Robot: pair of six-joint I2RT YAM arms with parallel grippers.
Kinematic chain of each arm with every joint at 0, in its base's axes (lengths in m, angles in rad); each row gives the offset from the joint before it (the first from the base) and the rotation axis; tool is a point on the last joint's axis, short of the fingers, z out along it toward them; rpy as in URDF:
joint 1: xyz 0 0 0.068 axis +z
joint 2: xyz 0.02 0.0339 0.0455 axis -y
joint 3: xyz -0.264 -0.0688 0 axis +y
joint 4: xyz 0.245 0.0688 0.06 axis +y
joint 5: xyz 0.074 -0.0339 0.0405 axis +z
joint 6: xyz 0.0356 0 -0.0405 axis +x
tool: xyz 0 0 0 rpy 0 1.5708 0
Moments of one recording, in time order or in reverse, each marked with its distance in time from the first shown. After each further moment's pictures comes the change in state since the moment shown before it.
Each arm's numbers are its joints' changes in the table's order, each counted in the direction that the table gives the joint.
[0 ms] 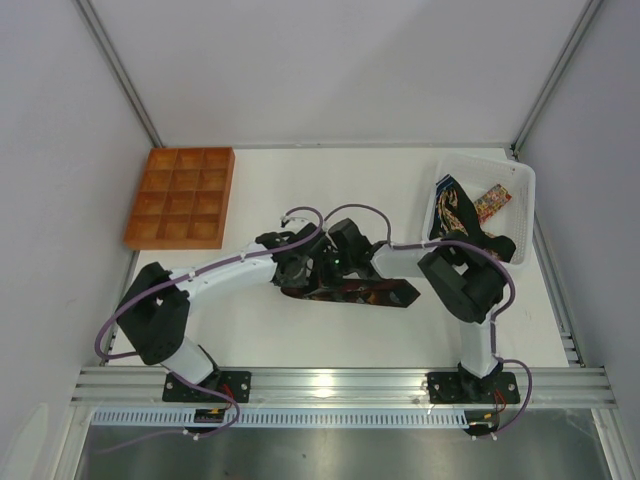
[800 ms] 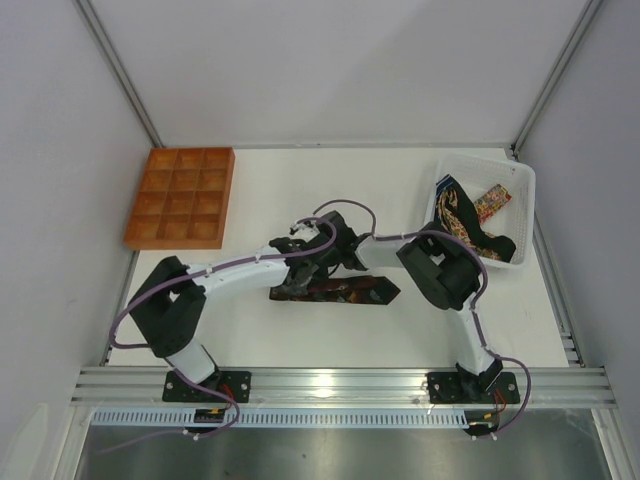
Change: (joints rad) left arm -0.048 -0.061 0.000 0.060 0.070 0.051; right arm 0.004 -0.204 -0.223 -0.024 0.082 0.086
